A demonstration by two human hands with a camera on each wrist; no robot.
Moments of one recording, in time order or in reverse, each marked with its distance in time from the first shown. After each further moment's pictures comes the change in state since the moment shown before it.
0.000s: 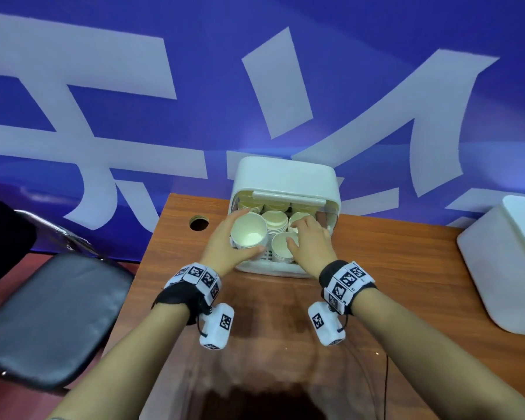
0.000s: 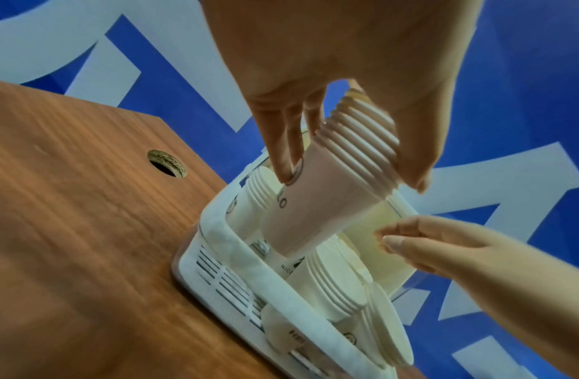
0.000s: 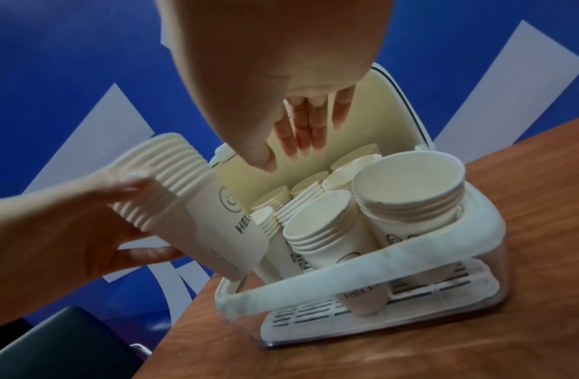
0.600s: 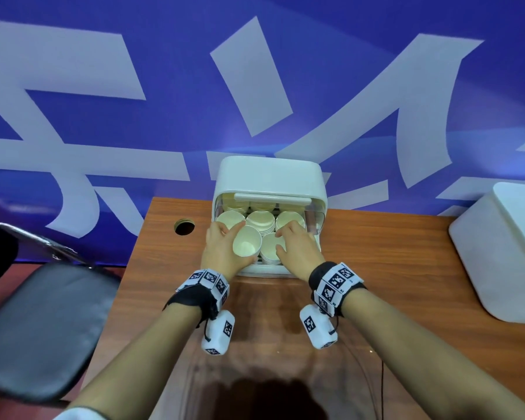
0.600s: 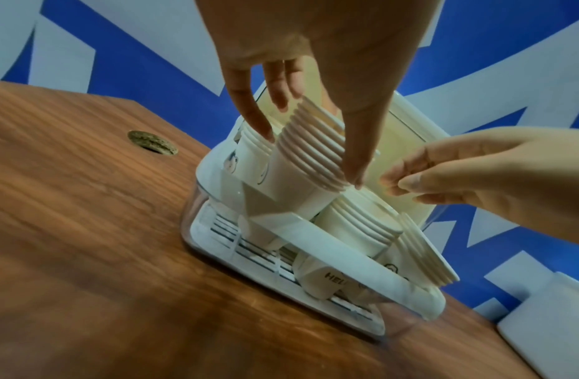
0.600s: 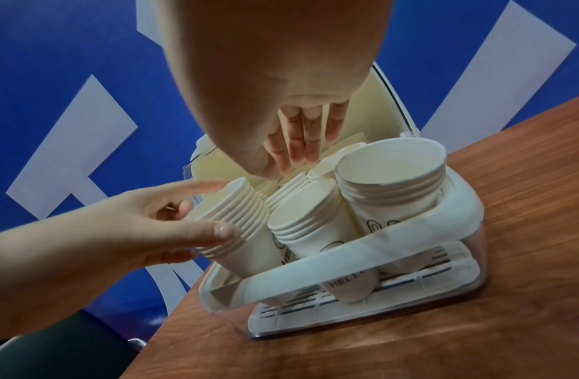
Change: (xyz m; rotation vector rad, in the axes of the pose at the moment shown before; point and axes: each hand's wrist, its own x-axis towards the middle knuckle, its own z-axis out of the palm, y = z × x) left_hand 0.018 -0.012 0.042 0.529 0.032 -0.107; right_hand 0.003 0.015 0.010 0.077 -0.114 -0.029
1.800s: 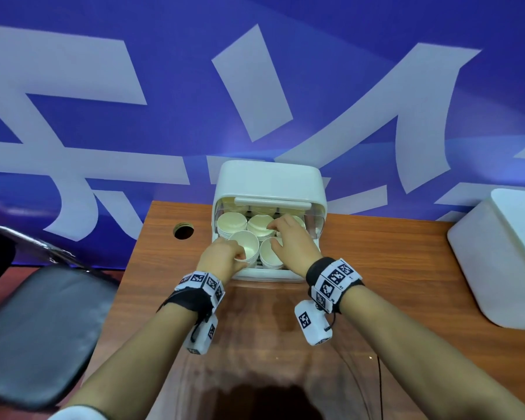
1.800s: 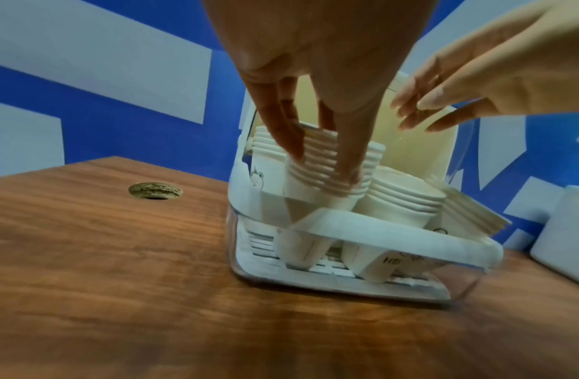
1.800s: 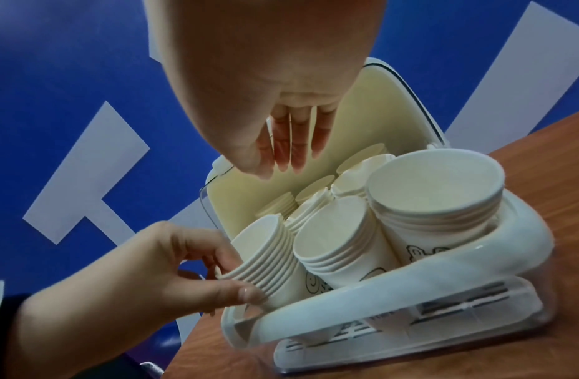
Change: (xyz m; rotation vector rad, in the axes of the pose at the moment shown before) left_hand 0.008 -0.004 -0.013 0.320 -0.244 0.202; right_hand 0.014 -0.009 -0.013 0.171 0.048 -0.079
